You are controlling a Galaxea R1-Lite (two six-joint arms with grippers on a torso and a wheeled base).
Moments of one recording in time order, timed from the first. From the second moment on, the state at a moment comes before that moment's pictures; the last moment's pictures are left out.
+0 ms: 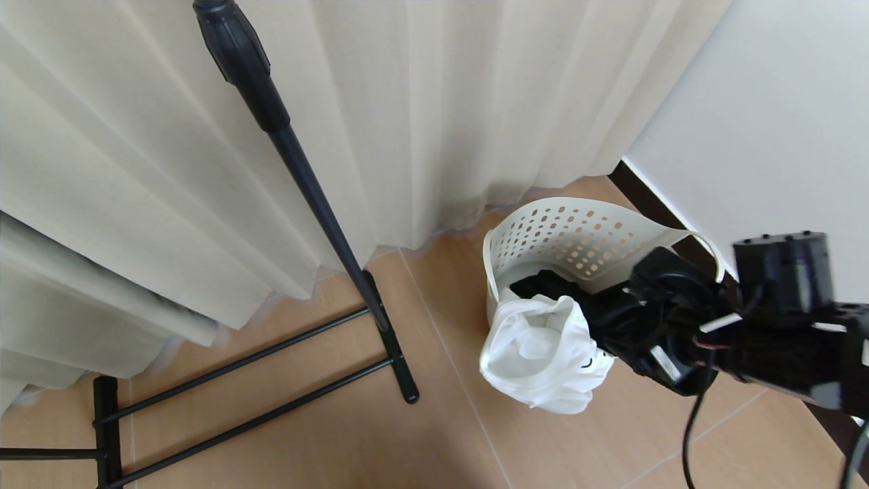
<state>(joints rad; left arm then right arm) 0.00 0.00 -0.01 0.02 -0.07 0.00 0.36 1.61 -0.70 -0.32 -0.21 -0.43</state>
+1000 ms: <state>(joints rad) 0.00 0.00 -0.01 0.02 -0.07 0.00 0.36 2.13 -1.12 -0.35 -0.32 -0.69</state>
